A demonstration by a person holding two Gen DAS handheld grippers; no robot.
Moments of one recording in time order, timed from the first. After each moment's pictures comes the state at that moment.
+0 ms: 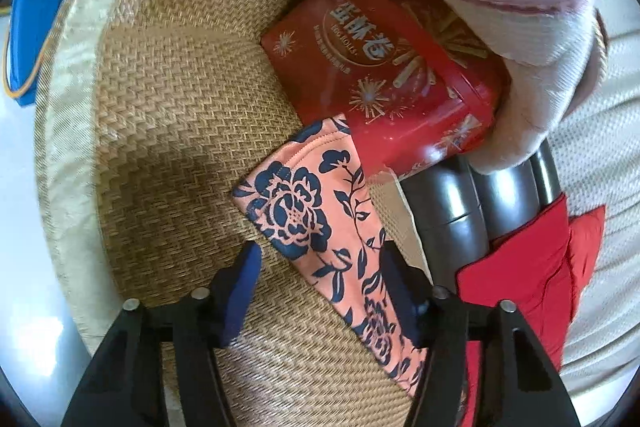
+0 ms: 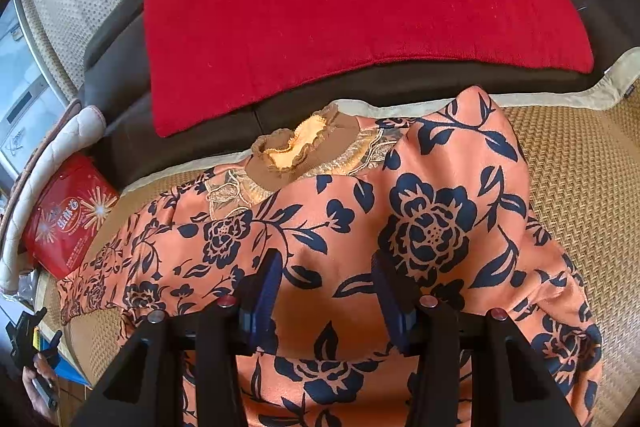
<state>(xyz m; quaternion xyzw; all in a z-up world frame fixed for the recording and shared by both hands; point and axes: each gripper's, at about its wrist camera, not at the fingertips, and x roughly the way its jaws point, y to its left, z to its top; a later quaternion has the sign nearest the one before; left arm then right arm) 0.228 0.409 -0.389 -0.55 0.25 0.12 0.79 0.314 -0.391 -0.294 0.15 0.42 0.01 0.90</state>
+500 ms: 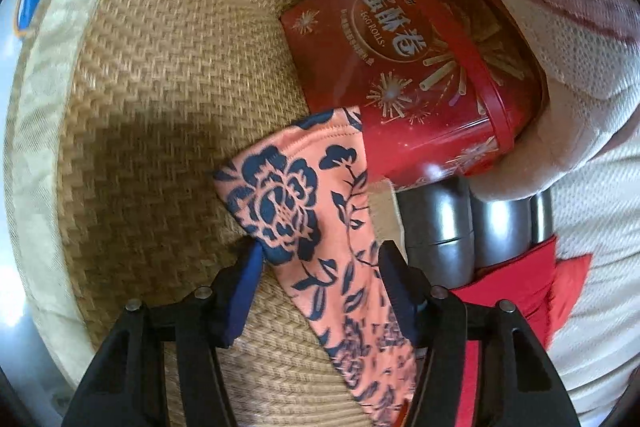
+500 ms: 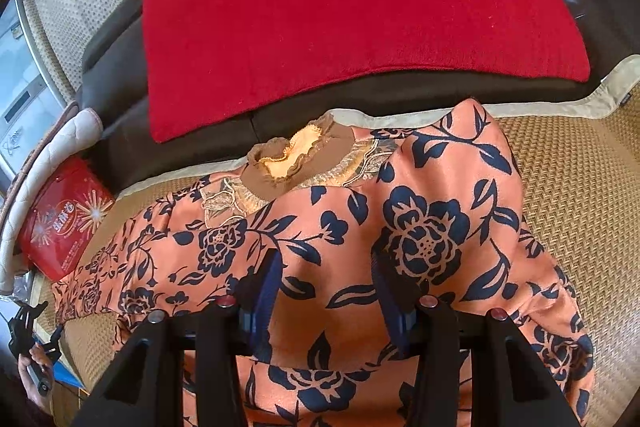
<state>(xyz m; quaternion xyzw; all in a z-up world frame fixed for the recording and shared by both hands) 0.262 0.410 -0.410 -0.62 0.23 0.12 0.74 0.315 -0.394 -0.291 0.14 0.41 0.00 0.90</state>
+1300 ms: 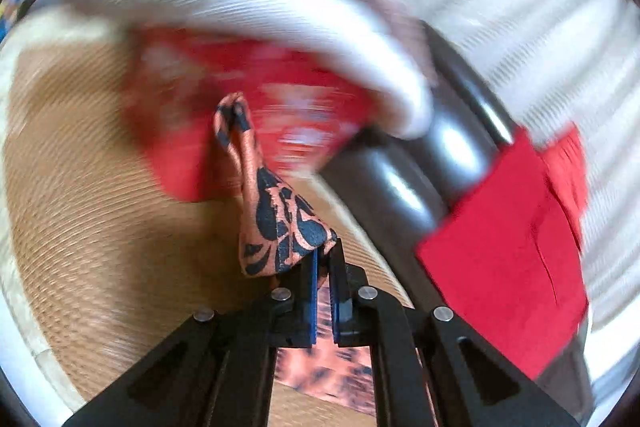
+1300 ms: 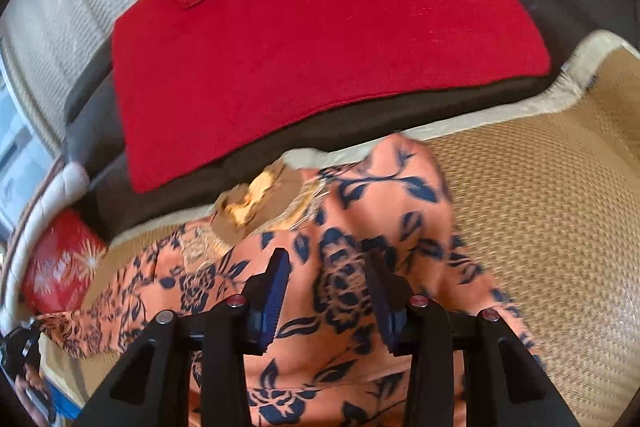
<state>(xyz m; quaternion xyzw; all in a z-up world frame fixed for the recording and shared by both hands) 0.332 0.306 -0.283 -0.40 0.23 0.05 0.89 0.297 -0.450 -0.271 0.20 0.36 -0.06 0.91</state>
